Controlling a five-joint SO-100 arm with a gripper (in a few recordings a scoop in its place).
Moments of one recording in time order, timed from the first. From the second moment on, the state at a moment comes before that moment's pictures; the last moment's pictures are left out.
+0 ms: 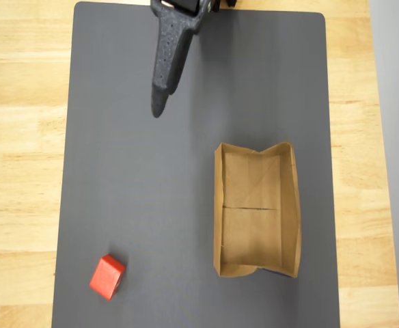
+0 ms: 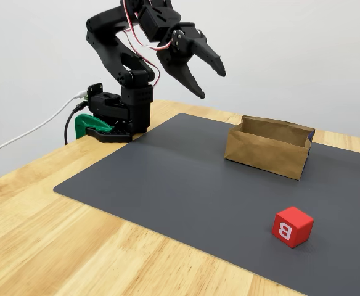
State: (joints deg) arm 26.1 143.2 120.4 61.0 -2.6
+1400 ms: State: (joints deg) arm 34.9 53.4 34.5 74.7 -5.0
